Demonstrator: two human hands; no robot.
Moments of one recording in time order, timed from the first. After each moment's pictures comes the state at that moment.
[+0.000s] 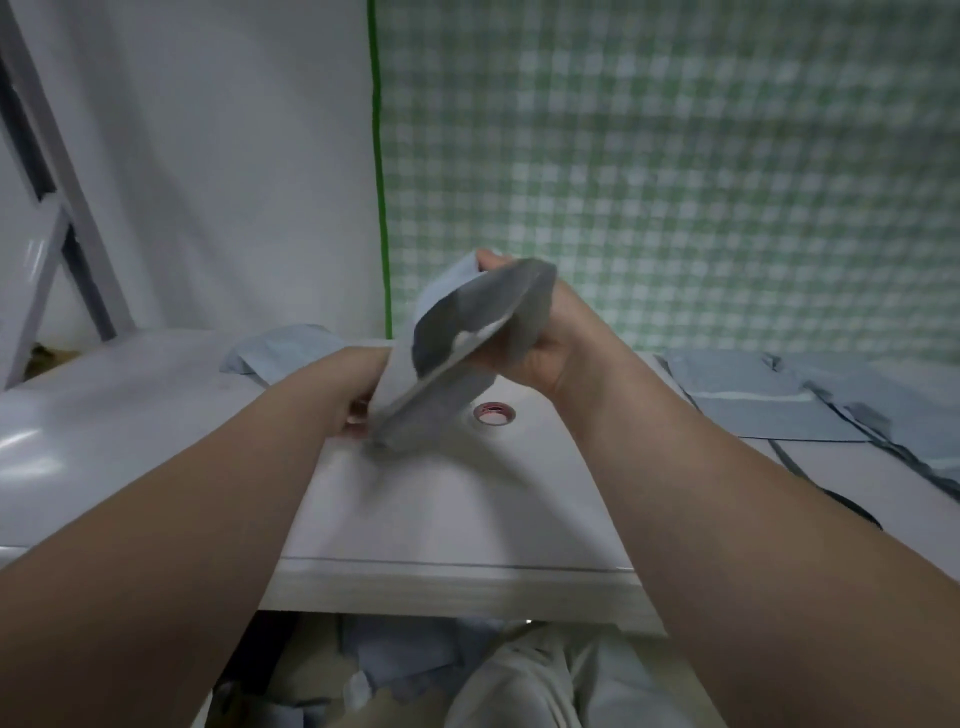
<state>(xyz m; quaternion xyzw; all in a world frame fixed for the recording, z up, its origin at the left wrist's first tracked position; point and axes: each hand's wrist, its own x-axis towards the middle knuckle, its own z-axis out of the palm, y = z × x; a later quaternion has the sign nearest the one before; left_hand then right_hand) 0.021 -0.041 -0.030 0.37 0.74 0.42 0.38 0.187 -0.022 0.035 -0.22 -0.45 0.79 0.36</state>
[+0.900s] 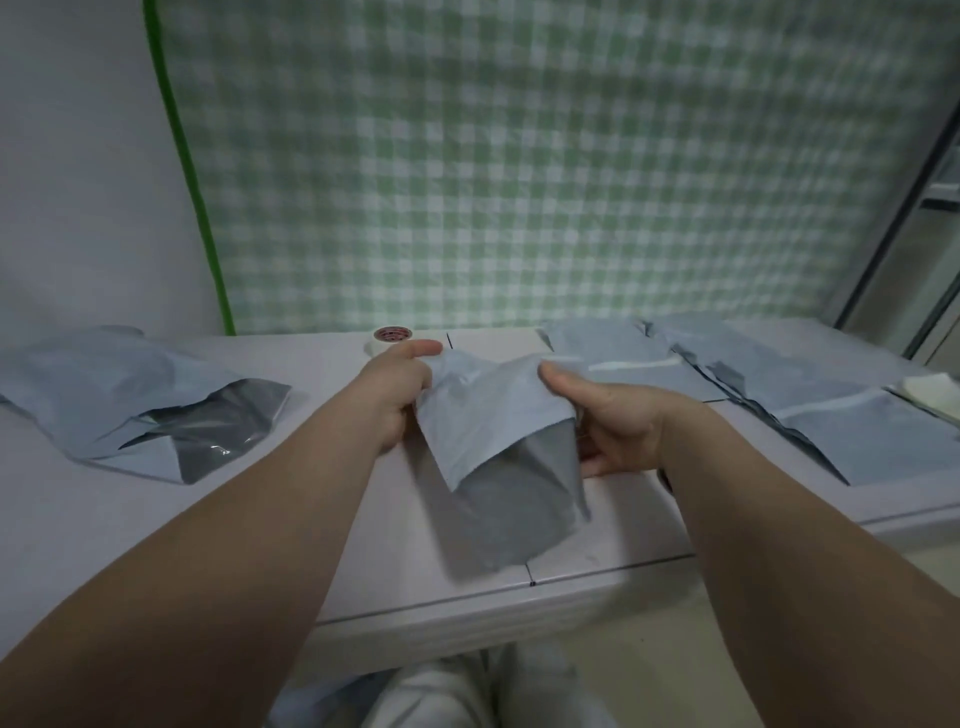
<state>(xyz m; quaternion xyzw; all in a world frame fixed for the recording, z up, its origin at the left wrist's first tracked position) 0.161 0.063 -0.069 0.33 0.57 0.54 0.53 0.374 0.046 -0.053 -0.53 -0.54 0.62 0.20</state>
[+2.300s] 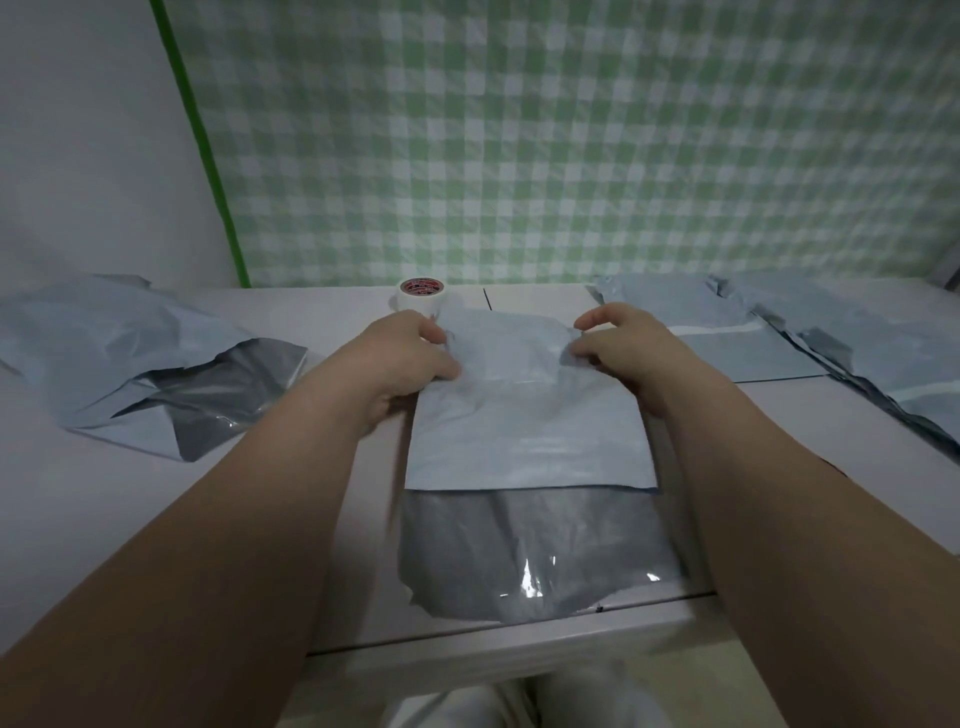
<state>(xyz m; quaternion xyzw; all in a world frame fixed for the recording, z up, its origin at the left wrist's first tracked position) 0.129 0.063 -0.074 0.50 0.68 0.36 0.40 0.338 0.128 -0.088 -0.61 -0.57 0.41 0.36</state>
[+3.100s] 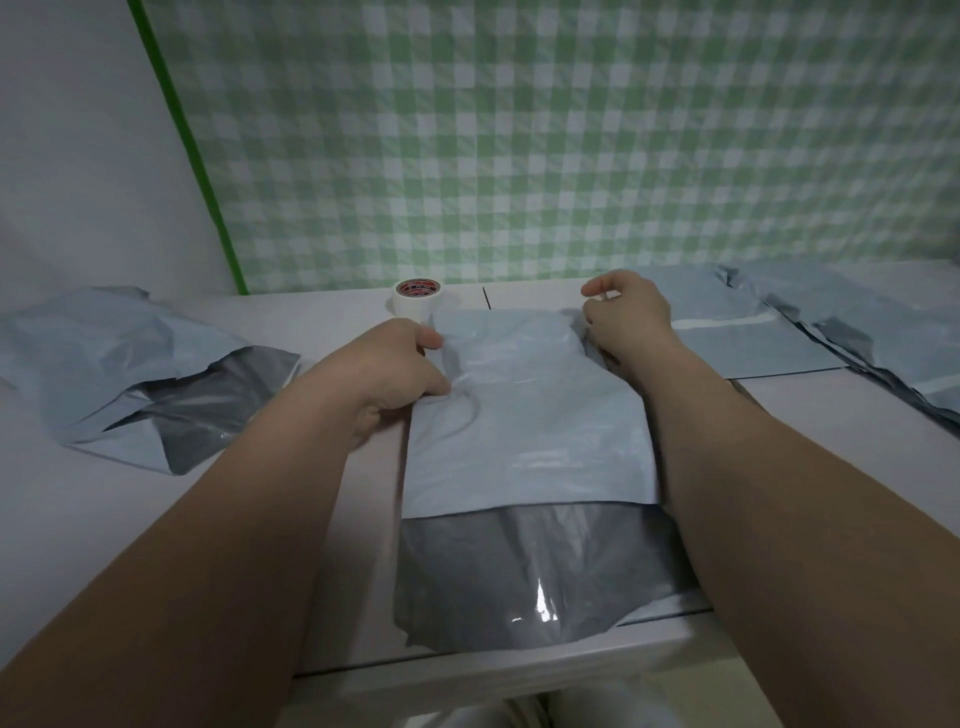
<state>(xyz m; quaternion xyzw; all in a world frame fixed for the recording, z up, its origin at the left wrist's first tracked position) 0.129 0.064 -0.076 0.53 0.70 0.31 0.36 0.332 0.167 -0.094 -0.64 -0.58 0.26 0.44</state>
